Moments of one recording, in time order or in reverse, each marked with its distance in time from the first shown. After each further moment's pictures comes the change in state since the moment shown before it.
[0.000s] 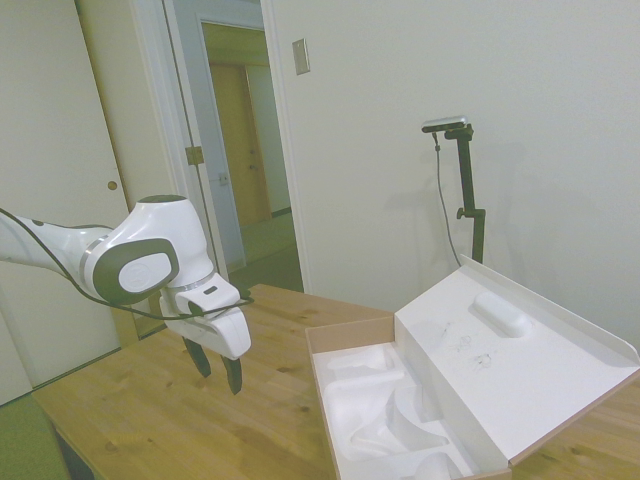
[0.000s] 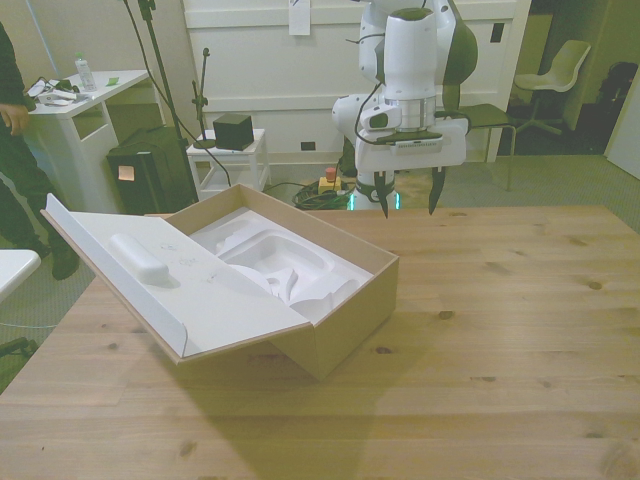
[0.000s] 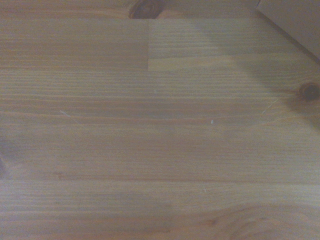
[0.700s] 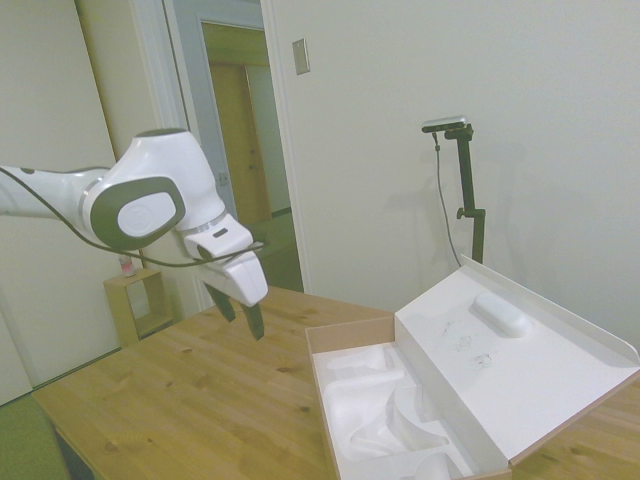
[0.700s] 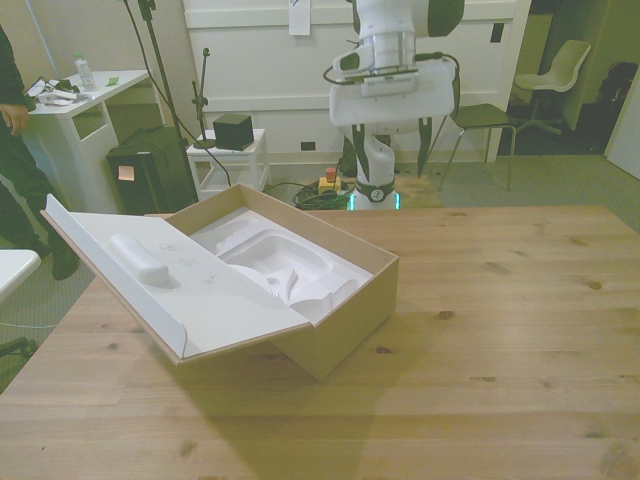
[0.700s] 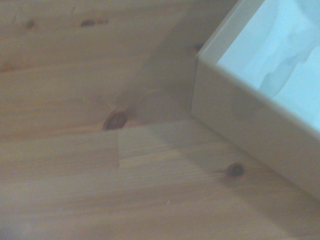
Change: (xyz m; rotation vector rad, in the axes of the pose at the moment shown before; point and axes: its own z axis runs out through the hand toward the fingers) arm 0.064 0.016 -0.115 0.150 0.104 0.166
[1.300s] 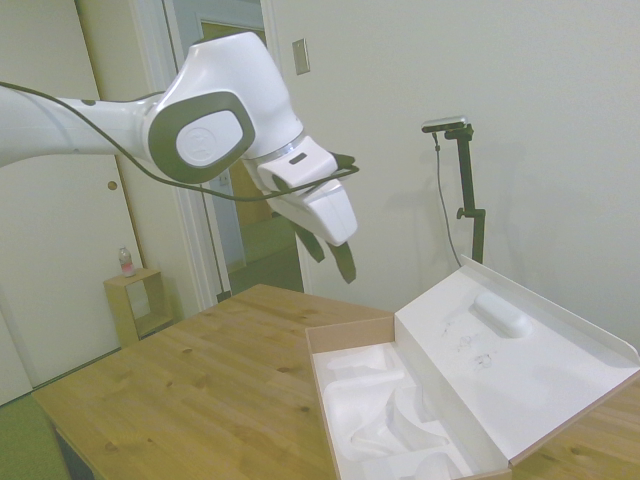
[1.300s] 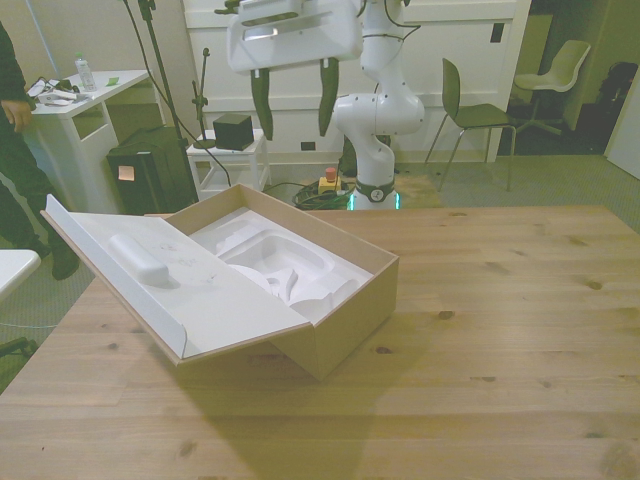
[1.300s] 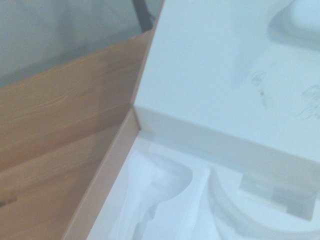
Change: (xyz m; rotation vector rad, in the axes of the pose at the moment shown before) arm 0.159 0.025 -0.073 0.091 0.158 0.233
